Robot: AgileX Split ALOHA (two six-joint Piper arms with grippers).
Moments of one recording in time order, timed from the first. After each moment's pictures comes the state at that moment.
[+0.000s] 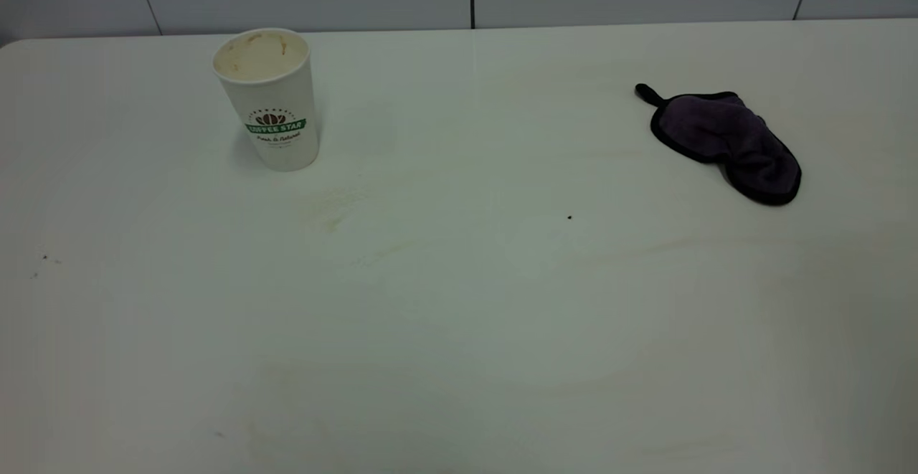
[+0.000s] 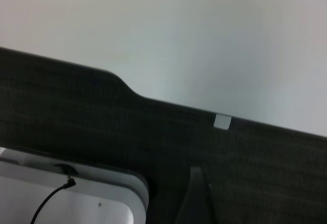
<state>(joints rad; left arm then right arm) 0.02 0.03 -0.49 0.05 1.13 -0.02 0.15 0.52 -0.58 0.03 1.20 -0.07</state>
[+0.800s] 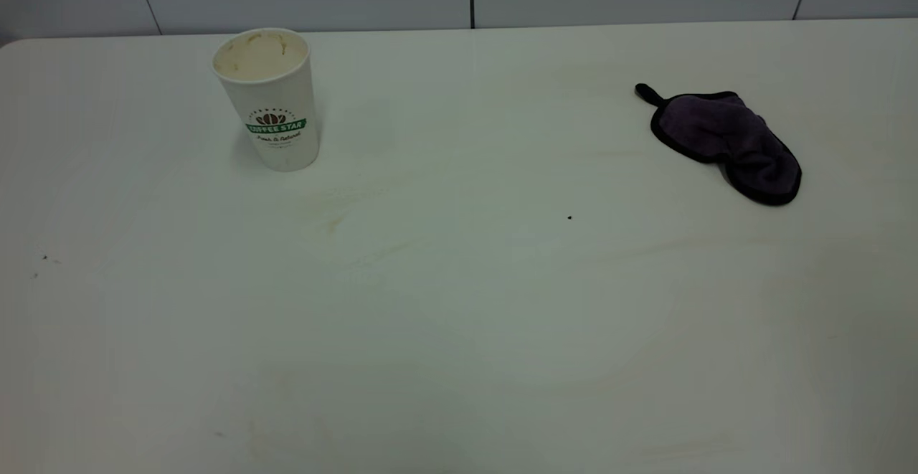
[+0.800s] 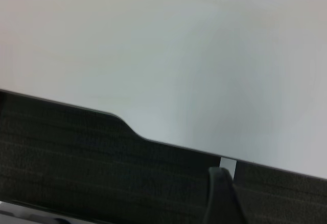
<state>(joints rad) 0.02 0.03 -0.49 0.05 1.13 -0.02 0.15 0.30 -0.47 0.04 1.11 -0.07</state>
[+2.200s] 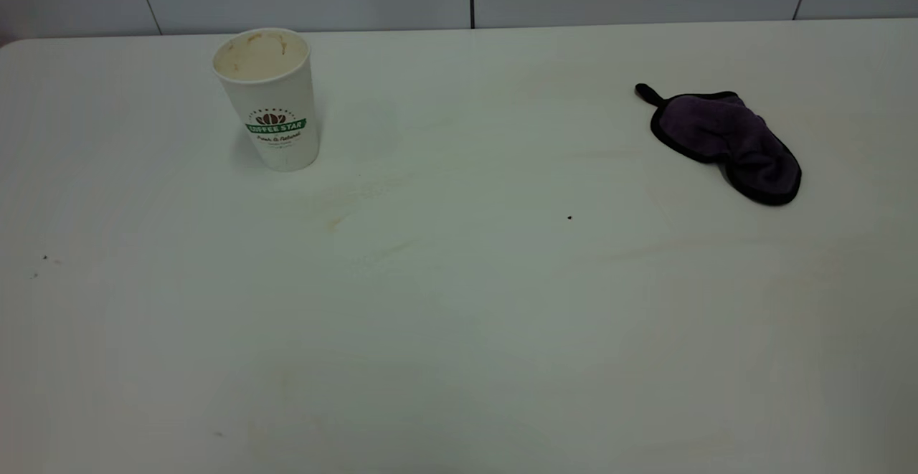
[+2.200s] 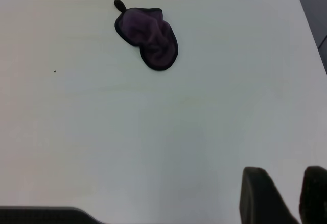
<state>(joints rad) 0.02 0.03 -0.49 0.05 1.13 -0.02 -0.05 -0.02 -0.47 0.03 1.12 -0.07</state>
